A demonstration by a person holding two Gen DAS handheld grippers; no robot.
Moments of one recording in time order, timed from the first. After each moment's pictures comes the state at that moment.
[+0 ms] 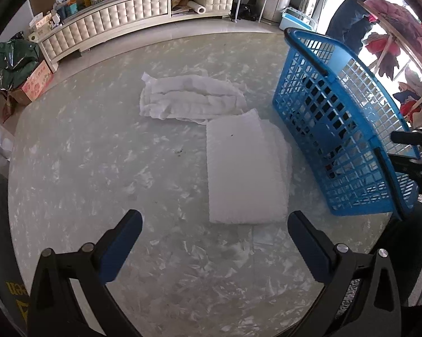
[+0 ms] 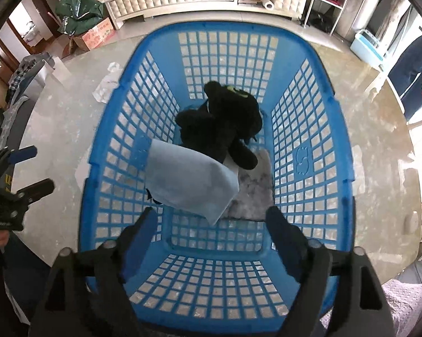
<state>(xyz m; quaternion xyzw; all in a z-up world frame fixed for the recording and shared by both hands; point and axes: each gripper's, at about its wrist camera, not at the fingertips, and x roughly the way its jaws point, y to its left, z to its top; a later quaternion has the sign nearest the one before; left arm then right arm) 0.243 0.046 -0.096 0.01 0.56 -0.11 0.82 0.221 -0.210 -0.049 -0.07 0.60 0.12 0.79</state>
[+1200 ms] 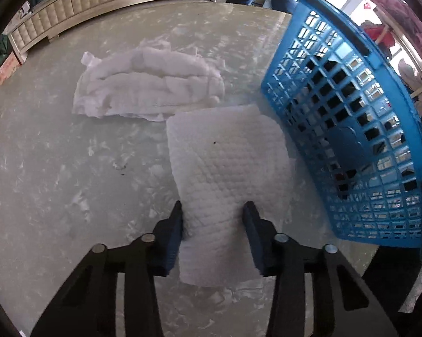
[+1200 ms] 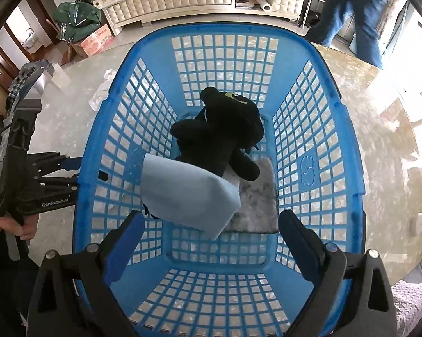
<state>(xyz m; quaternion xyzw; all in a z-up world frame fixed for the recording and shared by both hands) 0.306 -0.002 -0.173 -0.01 0.60 -0.17 0.79 0.237 -0.211 -0.056 -0.05 0.60 0.12 0.79</state>
